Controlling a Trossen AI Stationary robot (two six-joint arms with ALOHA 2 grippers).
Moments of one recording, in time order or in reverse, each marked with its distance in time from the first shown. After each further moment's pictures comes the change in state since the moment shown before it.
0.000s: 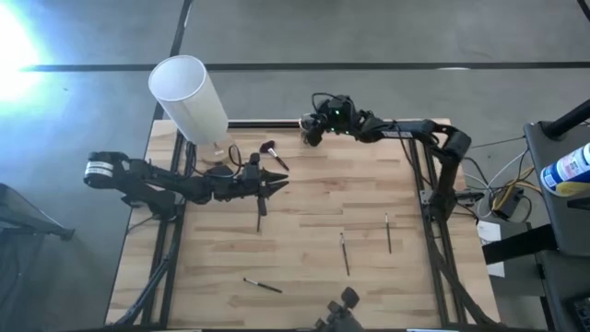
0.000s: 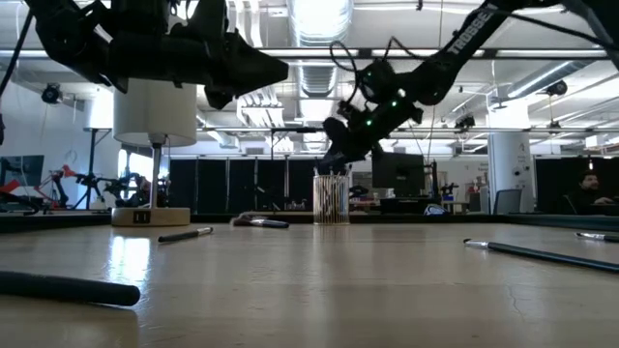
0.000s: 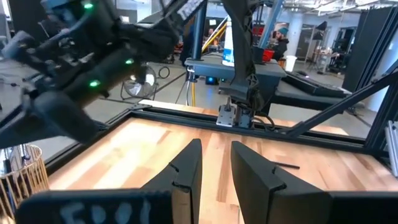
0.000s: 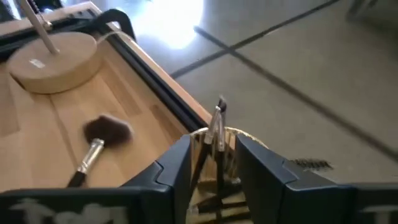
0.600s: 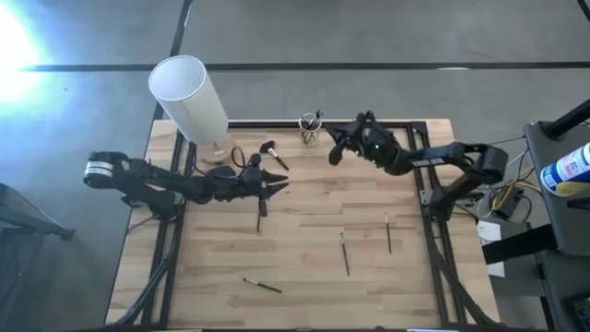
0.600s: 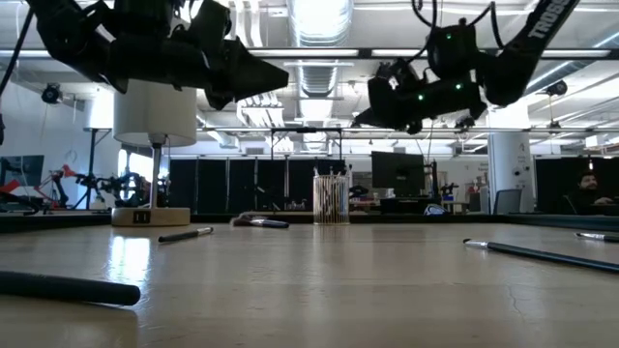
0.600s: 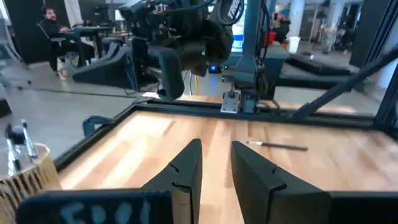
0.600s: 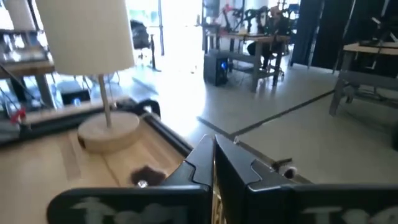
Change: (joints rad) left arm 0.000 0.000 0.009 -0.060 0.000 0.054; right arm 0.131 -0.346 -0.558 0.651 0.128 -0.026
